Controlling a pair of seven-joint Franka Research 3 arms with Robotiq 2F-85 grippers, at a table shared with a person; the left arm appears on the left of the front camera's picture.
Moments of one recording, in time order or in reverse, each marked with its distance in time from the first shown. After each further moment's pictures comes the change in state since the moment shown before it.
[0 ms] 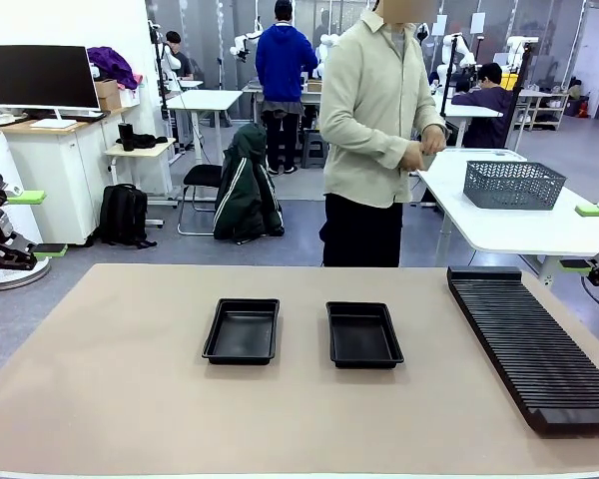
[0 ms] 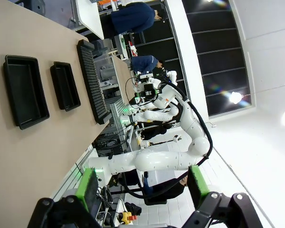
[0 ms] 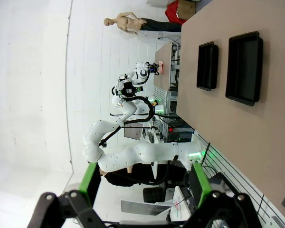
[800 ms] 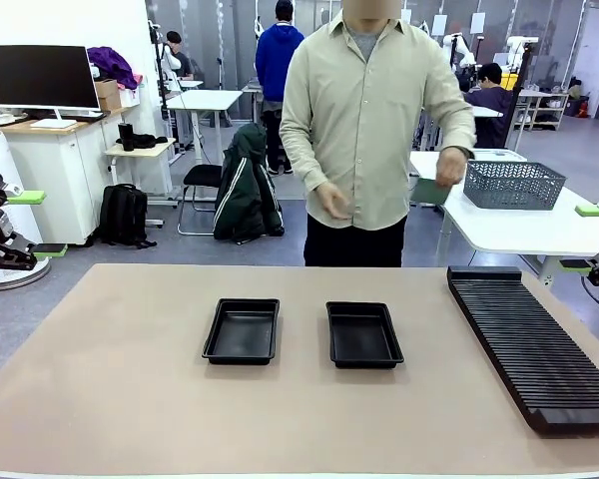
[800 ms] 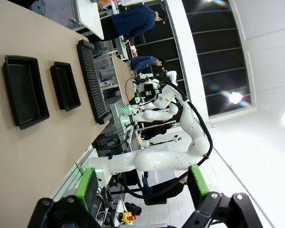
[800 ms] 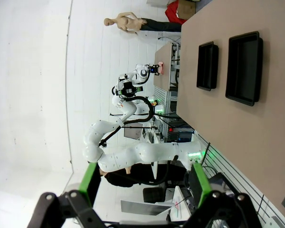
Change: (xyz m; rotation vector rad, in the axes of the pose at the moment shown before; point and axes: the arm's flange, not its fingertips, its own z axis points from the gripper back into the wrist) left arm 0.000 0.000 0.000 0.000 0.000 0.000; right arm 0.000 0.000 0.000 0.000 0.000 0.000
